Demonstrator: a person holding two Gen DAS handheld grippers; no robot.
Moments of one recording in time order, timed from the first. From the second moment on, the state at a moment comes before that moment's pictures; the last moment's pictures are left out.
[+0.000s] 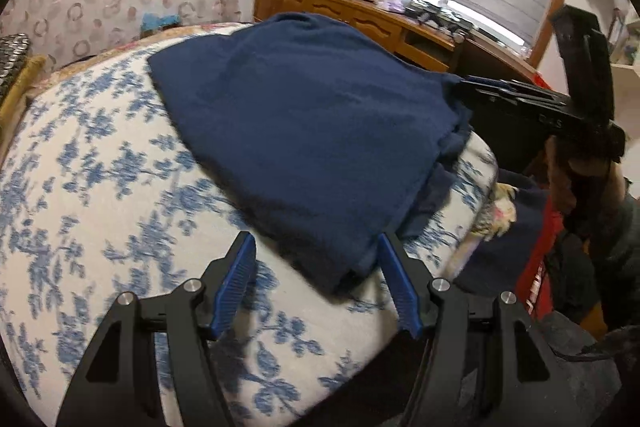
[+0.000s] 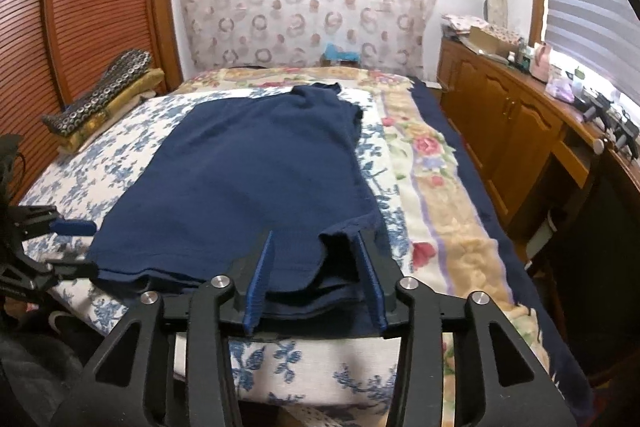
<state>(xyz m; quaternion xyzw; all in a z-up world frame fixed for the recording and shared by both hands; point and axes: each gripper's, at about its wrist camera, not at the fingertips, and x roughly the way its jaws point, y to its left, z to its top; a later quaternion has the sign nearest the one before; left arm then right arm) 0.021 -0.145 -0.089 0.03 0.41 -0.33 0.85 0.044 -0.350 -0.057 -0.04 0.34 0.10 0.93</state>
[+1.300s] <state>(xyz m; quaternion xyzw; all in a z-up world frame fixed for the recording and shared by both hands) 0.079 -0.155 0.008 0.01 0.33 -0.35 0.88 0.052 -0.304 -0.097 -0.20 0.38 0.19 0.88</state>
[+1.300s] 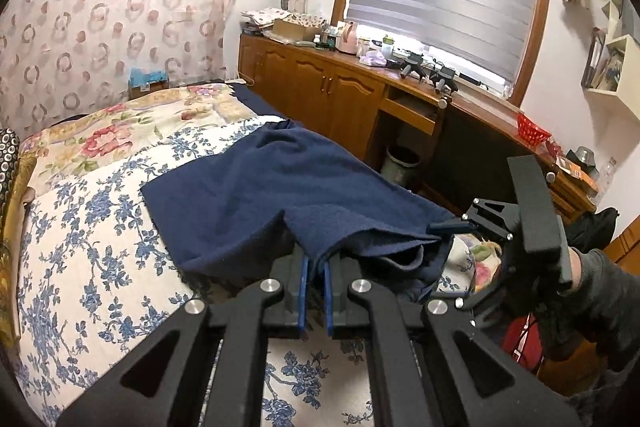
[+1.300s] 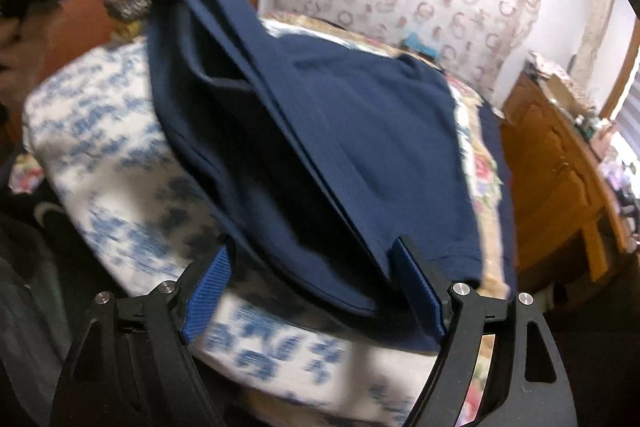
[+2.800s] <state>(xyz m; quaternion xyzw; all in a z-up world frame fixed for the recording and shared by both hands) 0.260 -0.118 -0.067 0.02 0.42 -0.23 0.88 0.324 -0.340 0.006 -0.06 0.32 0.19 0.93</state>
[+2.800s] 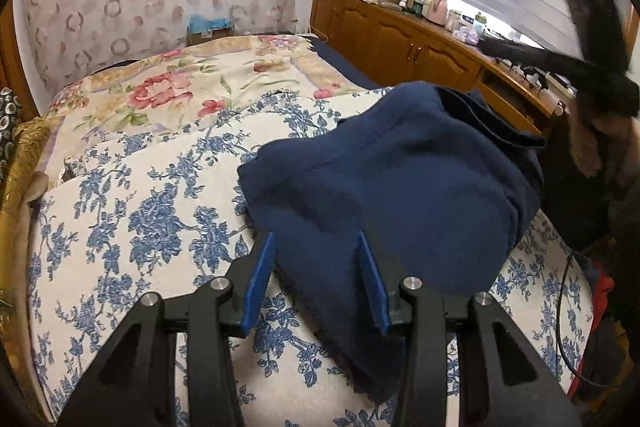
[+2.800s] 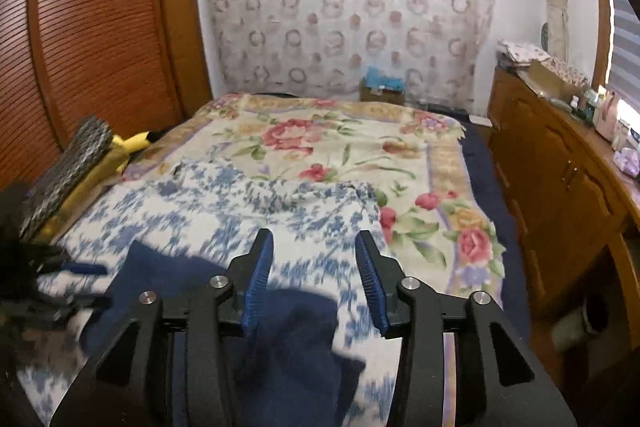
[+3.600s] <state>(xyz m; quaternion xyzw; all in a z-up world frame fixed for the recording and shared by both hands) 0.266 -0.114 -0.095 0.01 0.42 -0.24 0.87 0.321 -0.365 -0.024 -0.11 0.35 0.08 0.93</state>
